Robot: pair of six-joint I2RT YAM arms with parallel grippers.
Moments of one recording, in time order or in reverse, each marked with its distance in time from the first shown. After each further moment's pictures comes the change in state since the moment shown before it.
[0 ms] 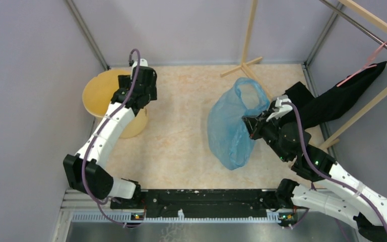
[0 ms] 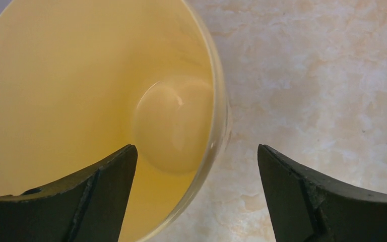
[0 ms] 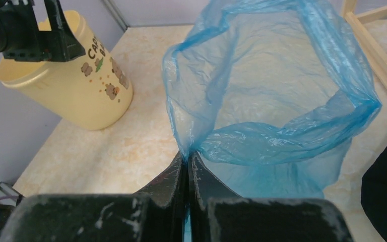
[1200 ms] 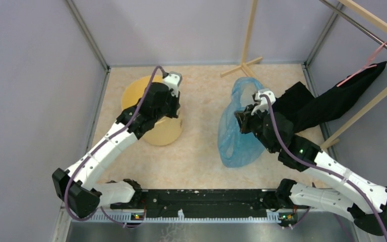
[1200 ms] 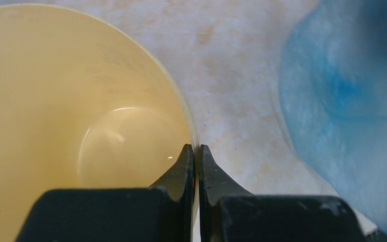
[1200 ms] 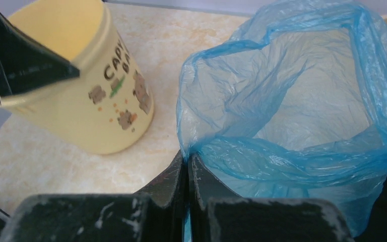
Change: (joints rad) left arm -0.252 -0.149 -0.133 0.142 0.447 0.047; right arm 0.000 0.174 0.069 -0.002 0.003 -0.087
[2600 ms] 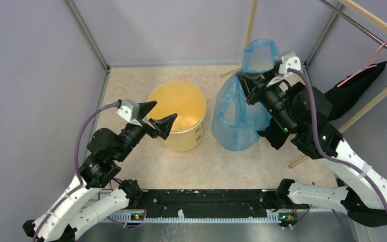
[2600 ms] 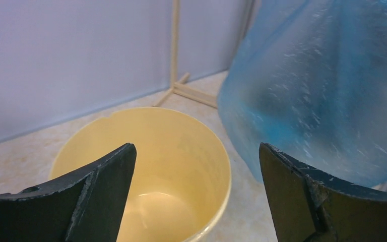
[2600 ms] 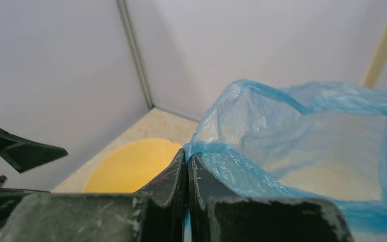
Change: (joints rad) left arm -0.191 -0.618 -0.351 0.407 0.114 0.051; right arm 0.000 0.103 0.412 0.107 -0.079 -0.277
